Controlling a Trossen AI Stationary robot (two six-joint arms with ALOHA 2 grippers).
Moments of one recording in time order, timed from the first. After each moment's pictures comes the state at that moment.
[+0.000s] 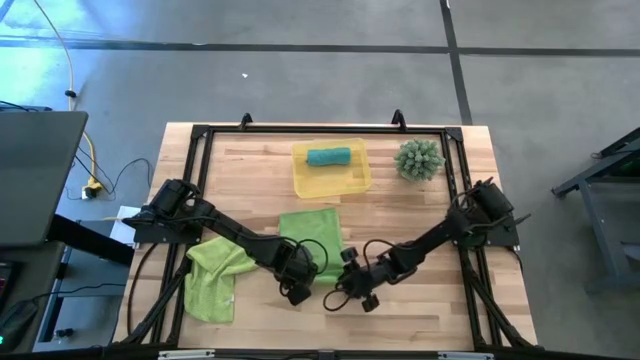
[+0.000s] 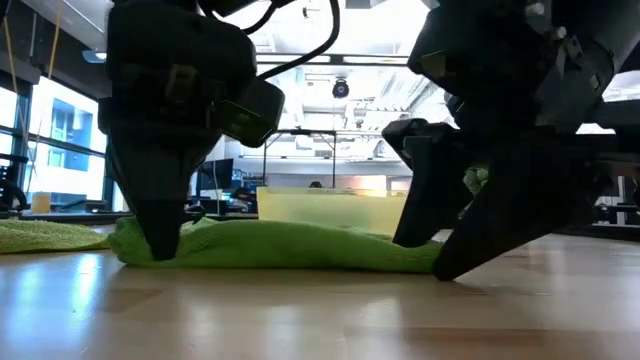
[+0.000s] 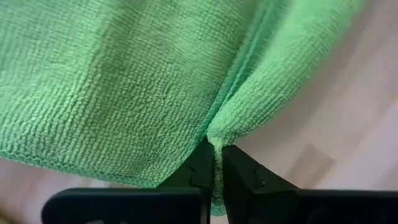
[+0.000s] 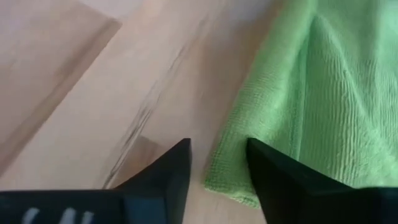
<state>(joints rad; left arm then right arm) -0.30 1.96 1.22 -0.62 0.10 -0.99 0.48 1.92 0.95 0.08 0.19 -0.09</state>
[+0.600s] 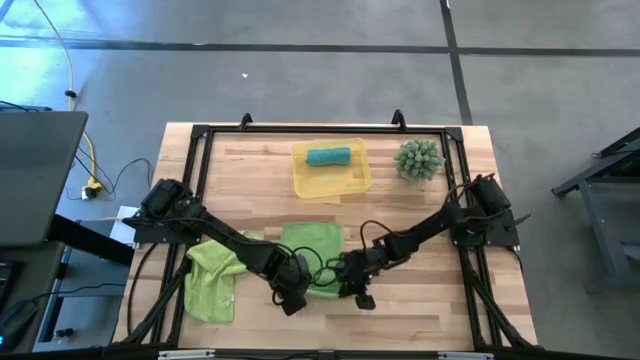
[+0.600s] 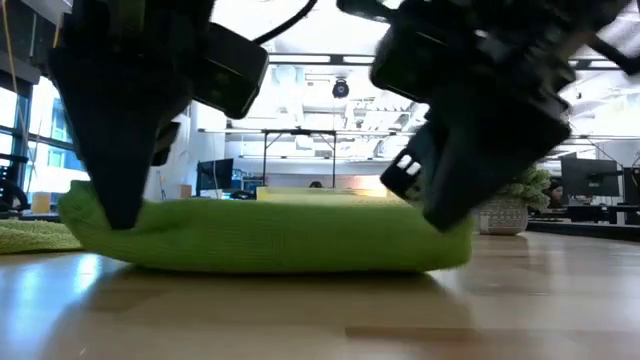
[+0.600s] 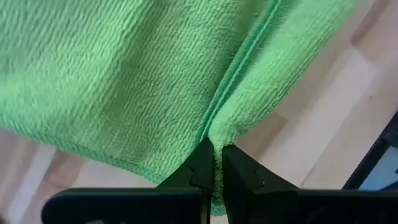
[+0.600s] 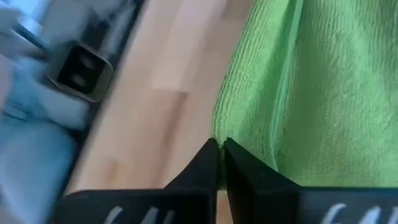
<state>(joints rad) -0.36 1.90 1.22 -0.60 0.11 -1.03 0.39 1.90 0.94 0.22 -0.29 0.34</state>
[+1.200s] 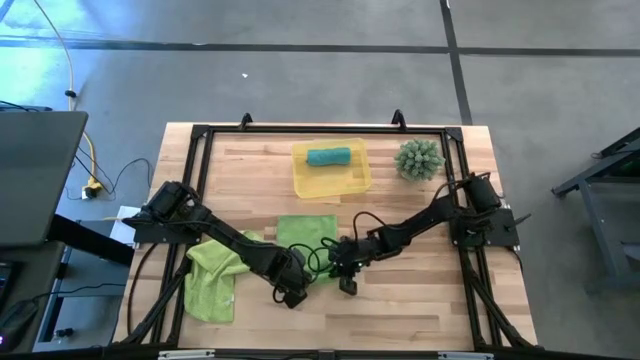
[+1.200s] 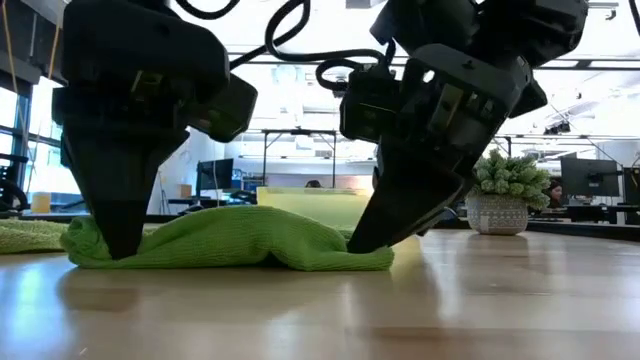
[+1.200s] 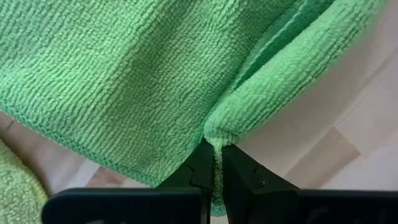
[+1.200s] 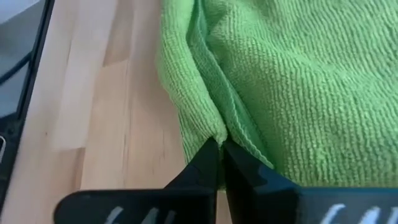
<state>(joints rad) -0.35 1.96 1.23 -0.70 0.01 -1.14 0.29 1.98 0.94 0.20 -0.11 0.50</state>
